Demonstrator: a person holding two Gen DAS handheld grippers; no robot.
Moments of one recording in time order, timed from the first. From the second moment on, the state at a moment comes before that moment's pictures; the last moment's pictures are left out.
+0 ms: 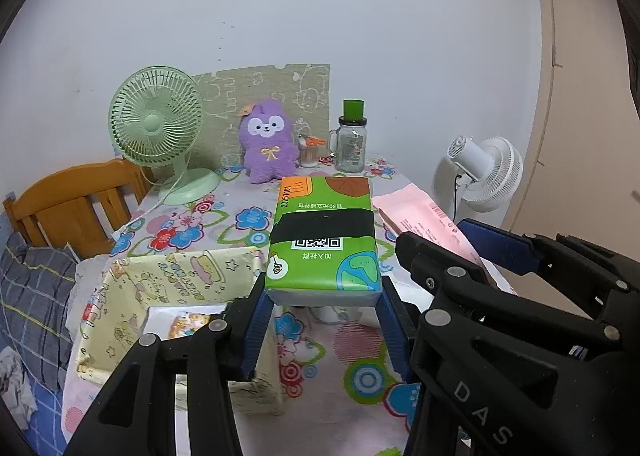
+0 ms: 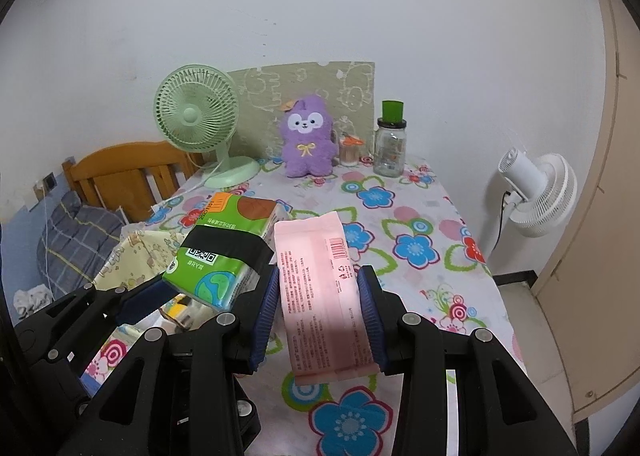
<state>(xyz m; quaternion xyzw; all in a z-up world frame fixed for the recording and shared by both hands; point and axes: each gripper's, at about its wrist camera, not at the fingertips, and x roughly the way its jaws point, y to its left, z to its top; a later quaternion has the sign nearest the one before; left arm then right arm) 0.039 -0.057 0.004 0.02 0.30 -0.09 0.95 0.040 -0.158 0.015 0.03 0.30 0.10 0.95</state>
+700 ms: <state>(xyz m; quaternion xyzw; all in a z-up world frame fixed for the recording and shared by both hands) 0.064 -0.004 -0.006 0.01 0.32 -0.07 0.94 0.067 -0.100 0.015 0.00 0.32 0.12 0.94</state>
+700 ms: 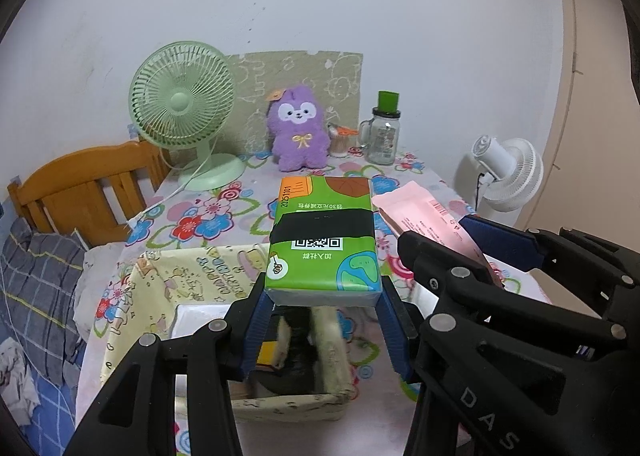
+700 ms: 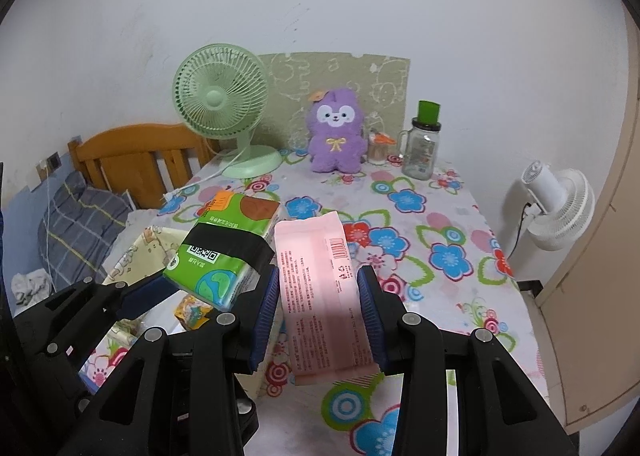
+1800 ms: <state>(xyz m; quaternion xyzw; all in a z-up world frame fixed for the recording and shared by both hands) 0.104 0.070 -0.057 0.00 0.40 -0.01 0.92 0.122 -0.014 -0.028 -0.02 0.36 0.20 0.91</state>
